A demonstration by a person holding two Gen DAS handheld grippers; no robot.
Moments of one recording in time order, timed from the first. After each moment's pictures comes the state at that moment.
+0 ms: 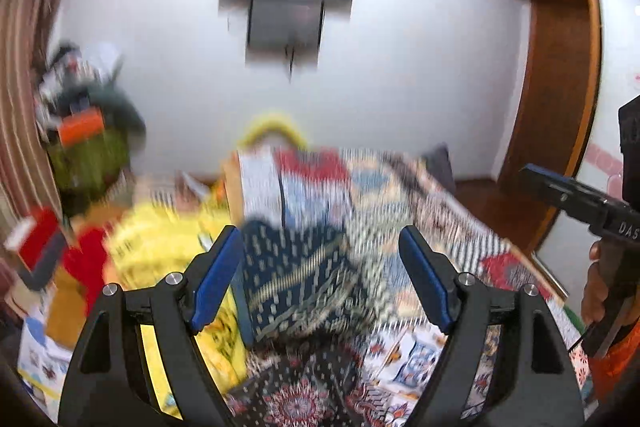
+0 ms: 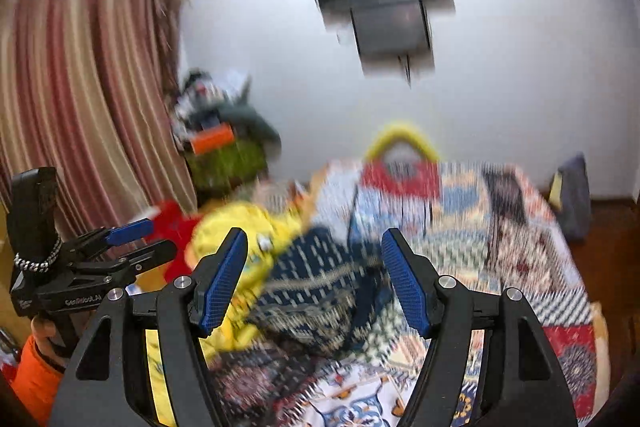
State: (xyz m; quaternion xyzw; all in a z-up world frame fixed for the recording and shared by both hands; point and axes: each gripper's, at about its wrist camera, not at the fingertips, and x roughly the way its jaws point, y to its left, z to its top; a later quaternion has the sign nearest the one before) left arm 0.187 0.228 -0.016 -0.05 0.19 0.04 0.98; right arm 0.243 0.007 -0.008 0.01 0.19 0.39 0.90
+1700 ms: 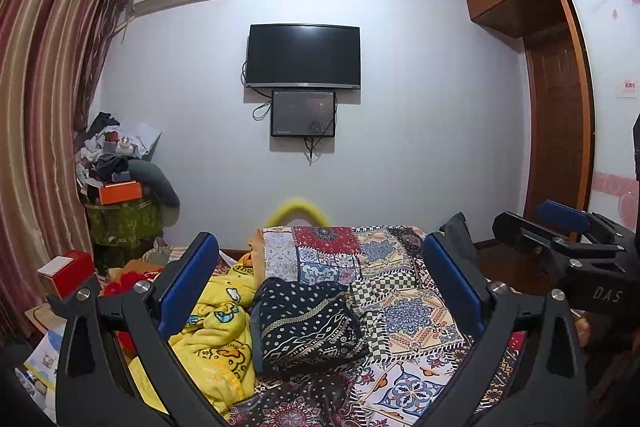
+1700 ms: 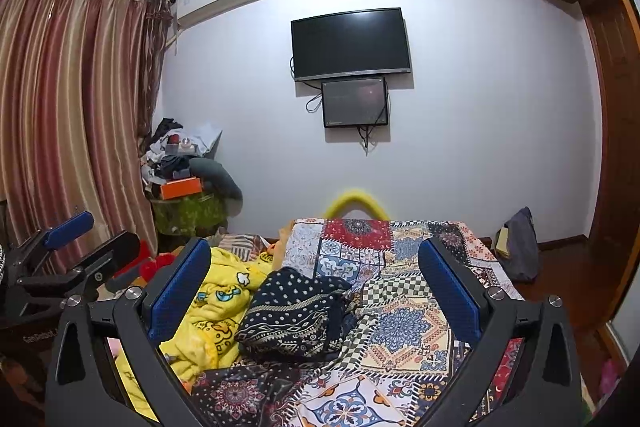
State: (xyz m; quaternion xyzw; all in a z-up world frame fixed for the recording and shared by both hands) left arm 0.084 0.171 -0.003 -0.02 0.06 0.10 0.99; right arm 0.153 -0.015 0.000 0.00 0.10 0.29 0.95
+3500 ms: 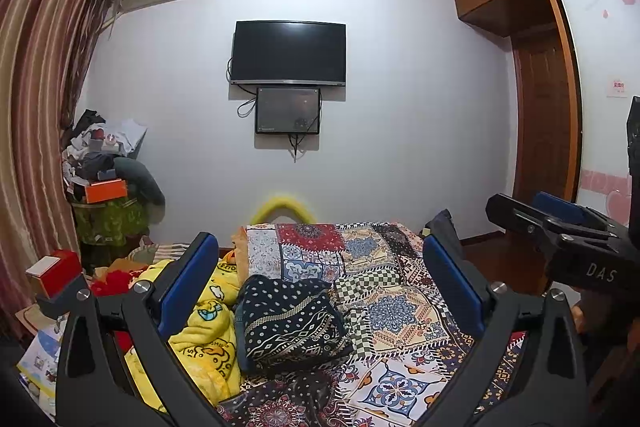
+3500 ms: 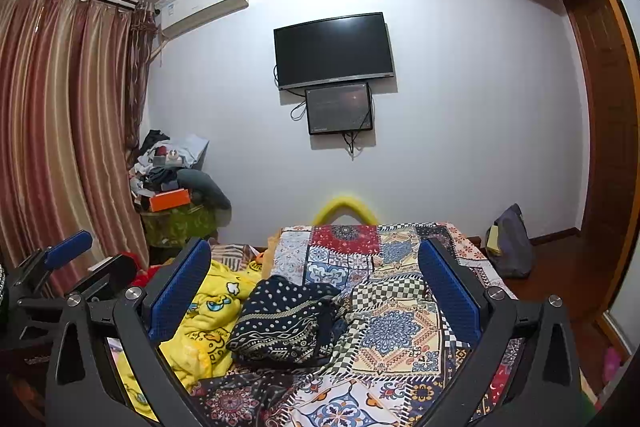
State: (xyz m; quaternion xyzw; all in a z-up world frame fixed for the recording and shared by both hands) left arm 0.087 0.169 -0.004 -0.02 0.06 0.07 1.00; right arm 0.152 -0.023 0.006 0.02 0.09 0.27 0.96
